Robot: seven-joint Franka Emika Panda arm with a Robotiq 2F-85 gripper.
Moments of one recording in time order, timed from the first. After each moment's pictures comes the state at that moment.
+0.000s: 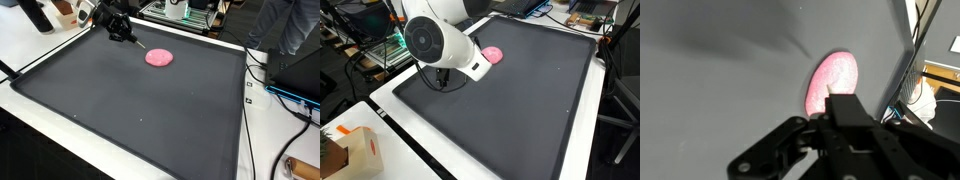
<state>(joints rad) -0.27 0.47 -0.07 -1.98 0.66 1.80 -1.26</state>
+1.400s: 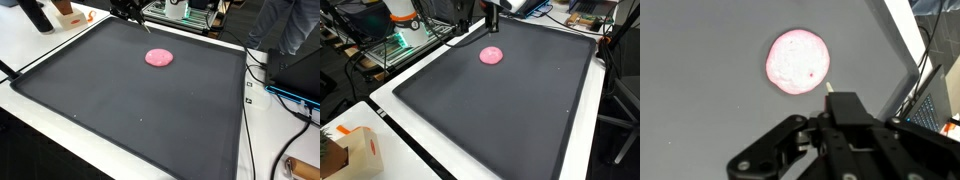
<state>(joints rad) -0.09 0.21 -0.02 -1.98 0.40 1.81 -1.00</state>
